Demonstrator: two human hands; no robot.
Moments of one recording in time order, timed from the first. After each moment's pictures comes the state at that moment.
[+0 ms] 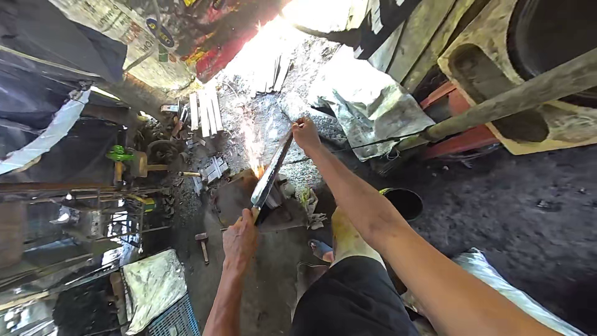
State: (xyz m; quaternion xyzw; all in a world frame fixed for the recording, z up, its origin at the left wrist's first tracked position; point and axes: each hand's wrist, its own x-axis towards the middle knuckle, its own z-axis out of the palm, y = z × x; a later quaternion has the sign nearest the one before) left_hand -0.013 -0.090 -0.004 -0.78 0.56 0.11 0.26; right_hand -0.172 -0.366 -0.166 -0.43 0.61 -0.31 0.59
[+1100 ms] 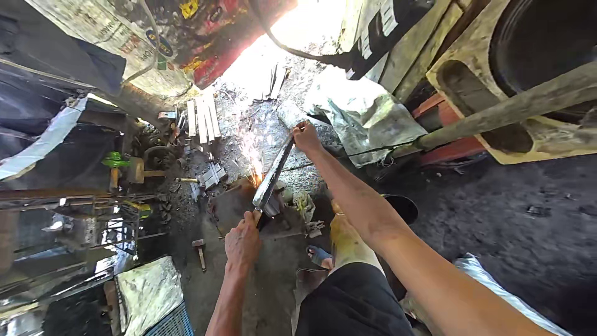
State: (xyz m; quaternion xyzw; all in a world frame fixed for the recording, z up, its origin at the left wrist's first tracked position) left_hand -0.018 -0.103 -0.014 -0.78 0.57 0.10 0.25; right_hand -0.185 -0.388 -0.174 -0.44 0.62 -0.31 0.58
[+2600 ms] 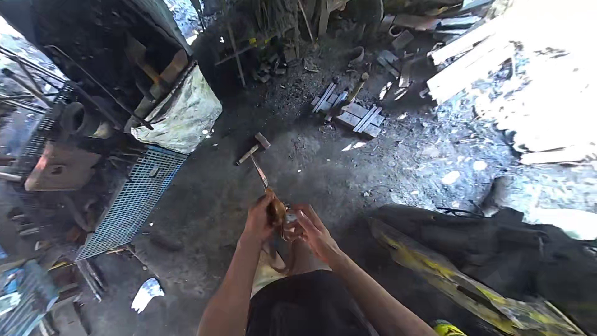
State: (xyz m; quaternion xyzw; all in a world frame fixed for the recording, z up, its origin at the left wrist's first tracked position) left_hand 0.615 0.448 -0.124 -0.50 -0.28 0.41 -0.71; right_hand 0.502 0.307 -0.127 -0.51 0.25 0.13 0.81
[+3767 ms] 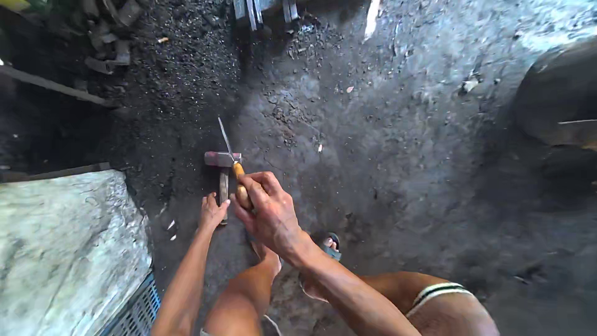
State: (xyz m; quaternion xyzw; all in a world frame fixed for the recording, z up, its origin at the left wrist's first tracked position) left_hand 1.061 0.485 -0.810 -0.87 0.26 0.42 0.02; right_hand 0.871 0.326 -0.638 -0.78 0.41 -0.27 0.39
